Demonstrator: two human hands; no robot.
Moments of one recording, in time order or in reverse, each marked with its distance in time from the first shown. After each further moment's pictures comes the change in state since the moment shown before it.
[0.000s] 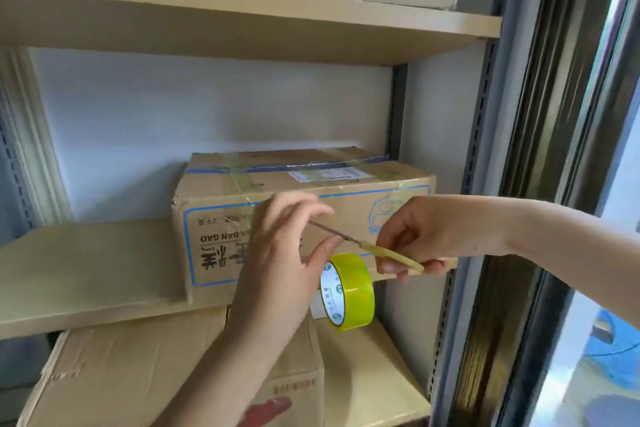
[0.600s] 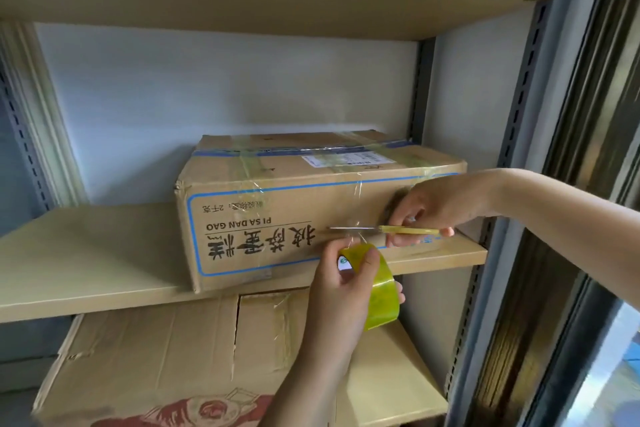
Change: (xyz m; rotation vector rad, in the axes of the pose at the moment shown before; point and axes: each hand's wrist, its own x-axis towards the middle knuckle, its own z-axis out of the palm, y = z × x) left_hand -0.029 0.005 0.075 -0.898 -0.090 -0.941; right_hand 0.065 0.043 -0.027 -0.266 -0.138 0.052
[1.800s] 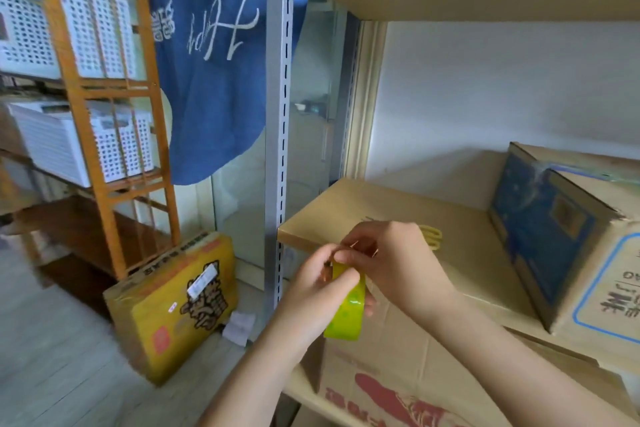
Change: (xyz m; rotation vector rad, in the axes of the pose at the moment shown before) left_hand -0.084 0.121 -0.353 0.385 0.404 0.024; right_hand 0.203 -0.387 0.132 0.273 0.606 -0.650
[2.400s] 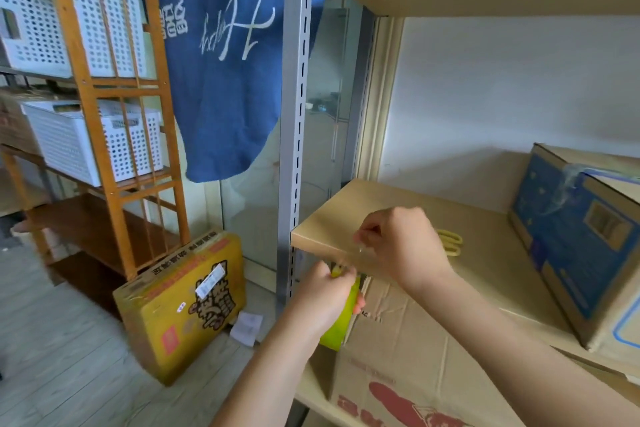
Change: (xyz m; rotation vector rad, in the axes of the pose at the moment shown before) left_hand 0.043 -0.022 -0.015 0.197 0.127 -0.231; right_hand 0.042 0.016 0.020 -0.147 0.074 0.076
